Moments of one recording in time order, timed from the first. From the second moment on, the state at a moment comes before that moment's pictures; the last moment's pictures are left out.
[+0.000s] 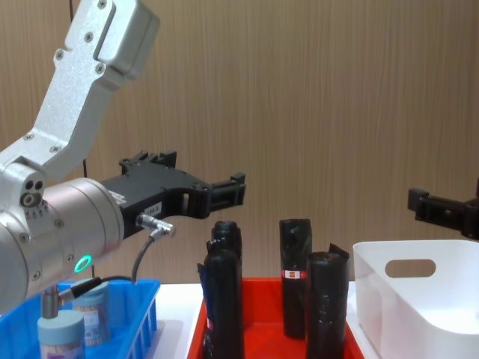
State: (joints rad) left arm -0.24 0.38 0.45 -1.63 -0.20 0.01 -0.01; right arm -0.01 0.34 -0.23 -1.77 0.29 0.03 0.07
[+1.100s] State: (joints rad) left arm -0.24 0.39 0.45 -1.63 -0.20 0.01 -0.01; right arm -0.01 0.34 -0.23 -1.77 0.29 0.03 0.07
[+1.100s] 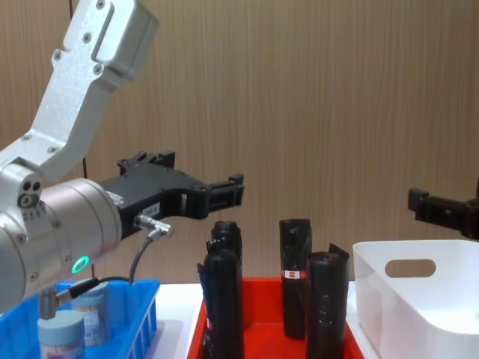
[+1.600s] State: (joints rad) left arm -0.19 0.44 0.42 -1.66 -0.25 0.00 0.00; right arm -0.01 0.34 -0.23 -1.77 0.29 0.03 0.07
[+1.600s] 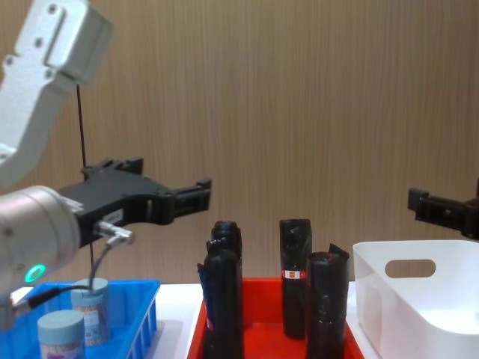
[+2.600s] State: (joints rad) left arm -0.04 0.58 0.33 -1.78 -0.43 0.11 0.17; right arm -0.01 0.34 -0.23 -1.77 0.29 0.03 0.07
